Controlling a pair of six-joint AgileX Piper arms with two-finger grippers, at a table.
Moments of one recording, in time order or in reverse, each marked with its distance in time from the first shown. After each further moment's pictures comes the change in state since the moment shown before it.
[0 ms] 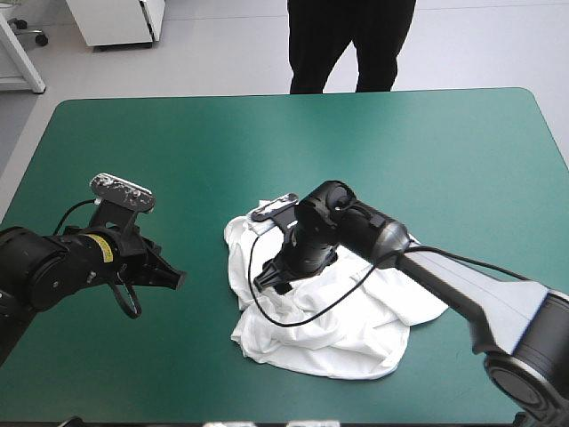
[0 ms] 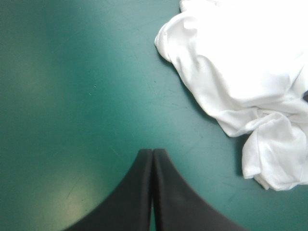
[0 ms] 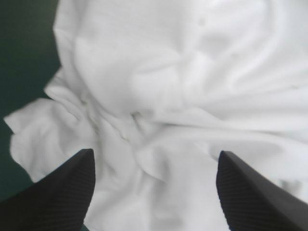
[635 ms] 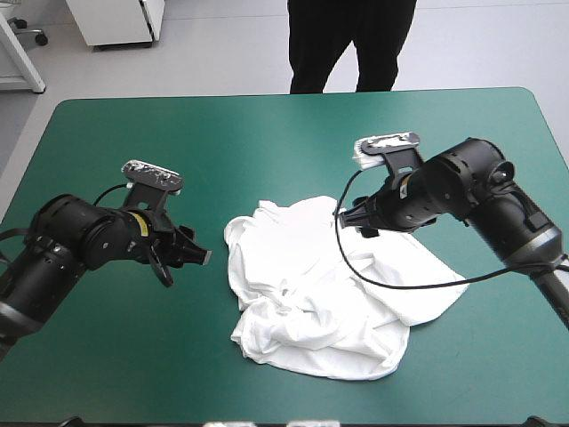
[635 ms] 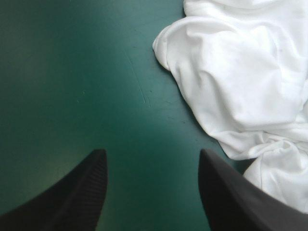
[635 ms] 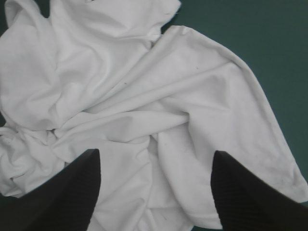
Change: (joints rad) left arm 0.000 0.180 -0.050 0.000 -0.037 -0.053; right arm -0.324 -0.335 0.030 -0.037 0.097 0.051
